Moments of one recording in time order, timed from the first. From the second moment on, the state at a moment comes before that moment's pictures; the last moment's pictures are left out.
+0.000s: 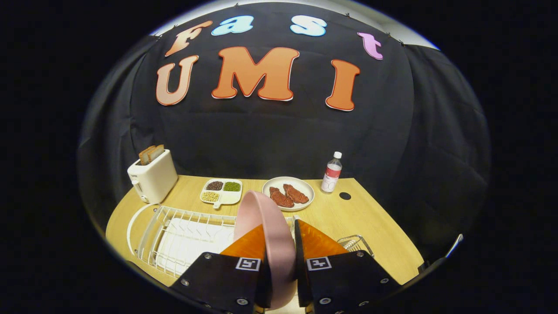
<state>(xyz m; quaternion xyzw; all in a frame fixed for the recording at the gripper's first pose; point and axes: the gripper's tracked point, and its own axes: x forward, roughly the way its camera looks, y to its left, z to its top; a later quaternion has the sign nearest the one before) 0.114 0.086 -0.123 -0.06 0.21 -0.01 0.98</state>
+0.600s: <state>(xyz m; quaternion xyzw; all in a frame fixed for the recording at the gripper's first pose) -0.013 0.088 -0.143 0.00 0.23 0.00 0.97</state>
